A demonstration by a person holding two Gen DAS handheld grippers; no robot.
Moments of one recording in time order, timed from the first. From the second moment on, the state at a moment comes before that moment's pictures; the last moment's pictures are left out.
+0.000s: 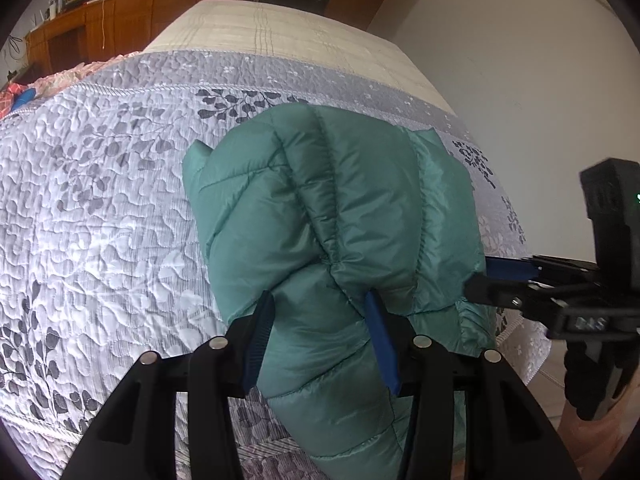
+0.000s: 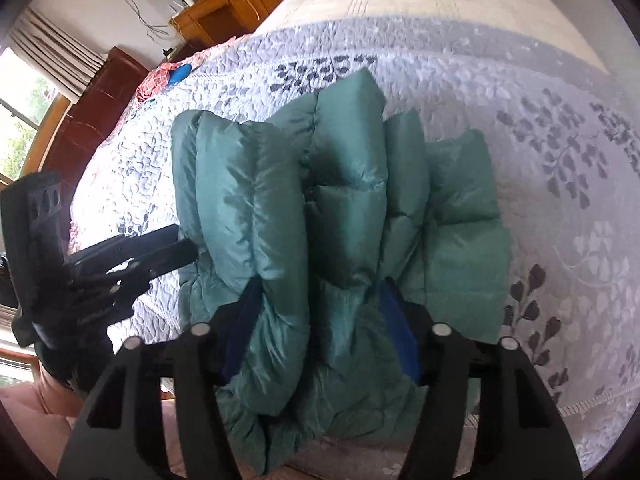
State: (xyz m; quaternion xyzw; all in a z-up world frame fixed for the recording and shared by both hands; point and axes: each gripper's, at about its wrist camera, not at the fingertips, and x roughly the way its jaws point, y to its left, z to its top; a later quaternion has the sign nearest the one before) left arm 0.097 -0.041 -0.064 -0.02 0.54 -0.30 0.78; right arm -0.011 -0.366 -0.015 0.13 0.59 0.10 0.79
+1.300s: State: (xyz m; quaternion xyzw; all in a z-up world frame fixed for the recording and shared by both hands) left arm 0.082 -0.045 -0.001 -0.06 0.44 -0.32 0.83; right arm -0.010 -0.379 0.079 0.09 0.50 0.08 0.86
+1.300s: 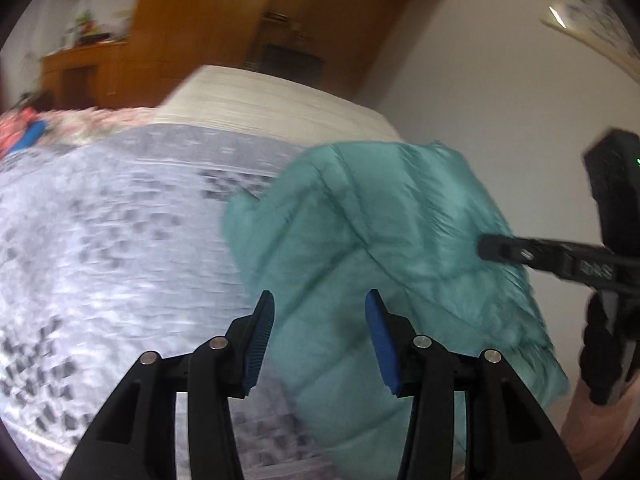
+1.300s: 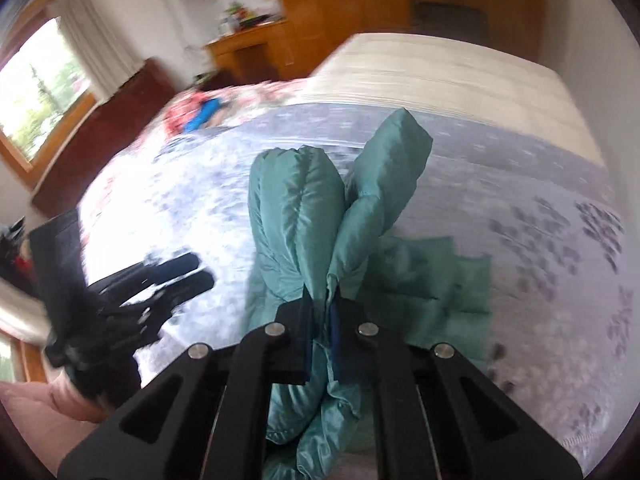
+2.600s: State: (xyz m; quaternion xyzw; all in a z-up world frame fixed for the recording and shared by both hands) left arm 0.085 -0.182 -0.068 0.10 0.51 -0.30 0.80; right arm -0.064 -0.498 -0.003 0.15 0.52 -0.03 0.84
